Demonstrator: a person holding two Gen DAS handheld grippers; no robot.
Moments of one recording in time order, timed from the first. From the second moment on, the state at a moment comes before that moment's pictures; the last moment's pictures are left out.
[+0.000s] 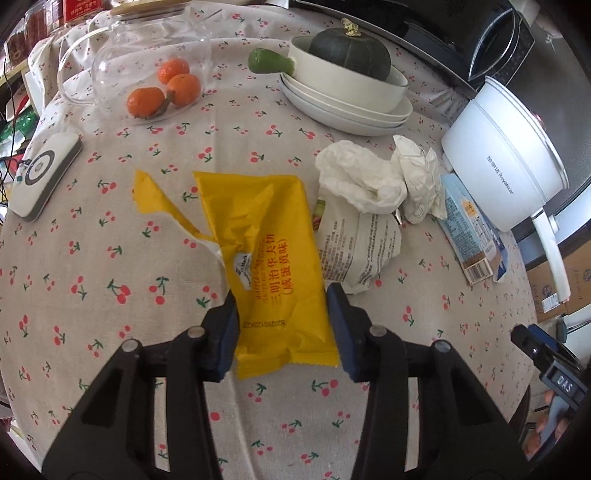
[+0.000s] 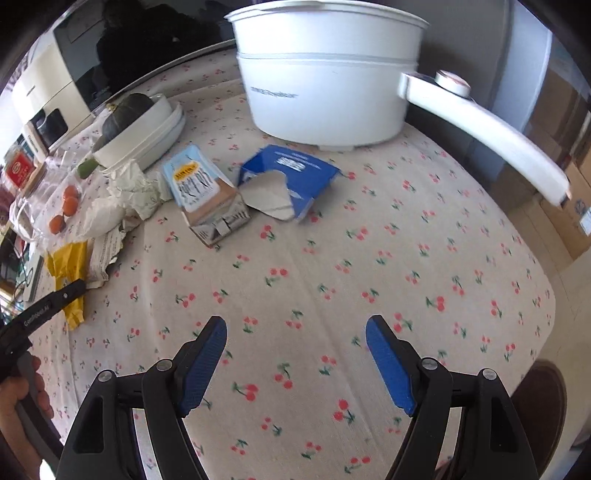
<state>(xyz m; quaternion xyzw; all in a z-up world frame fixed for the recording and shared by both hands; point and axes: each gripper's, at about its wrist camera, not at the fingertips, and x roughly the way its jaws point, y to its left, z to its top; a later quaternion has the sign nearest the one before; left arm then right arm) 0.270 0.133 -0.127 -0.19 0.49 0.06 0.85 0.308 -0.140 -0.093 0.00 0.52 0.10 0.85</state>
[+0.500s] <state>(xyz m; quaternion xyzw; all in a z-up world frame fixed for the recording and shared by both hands) 0.246 0.180 -0.124 -0.23 0.49 0.06 0.84 0.394 -0.060 -0.132 -0.12 0.53 0.14 0.83</state>
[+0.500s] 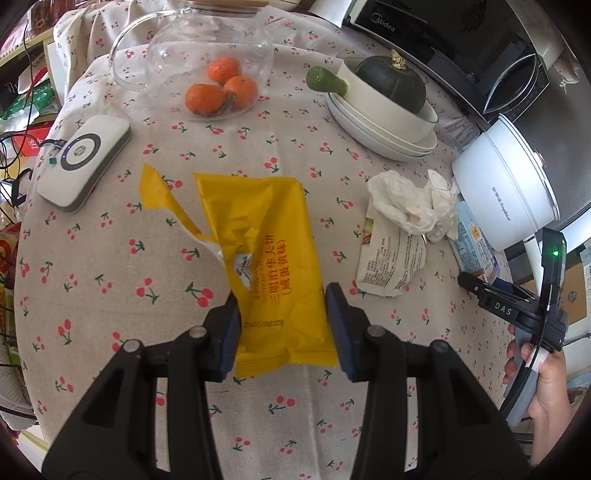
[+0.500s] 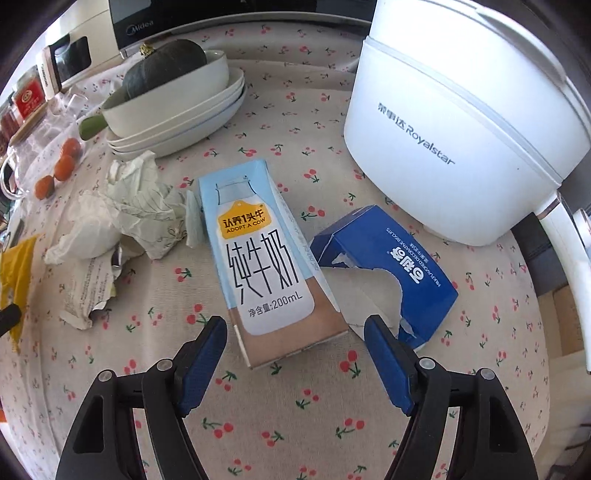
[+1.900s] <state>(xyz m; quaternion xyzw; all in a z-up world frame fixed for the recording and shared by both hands) 0.173 -0.001 -0.055 -0.14 0.47 -0.14 0.86 0.155 -0.280 -0.025 0.05 0.46 0.10 0.88</state>
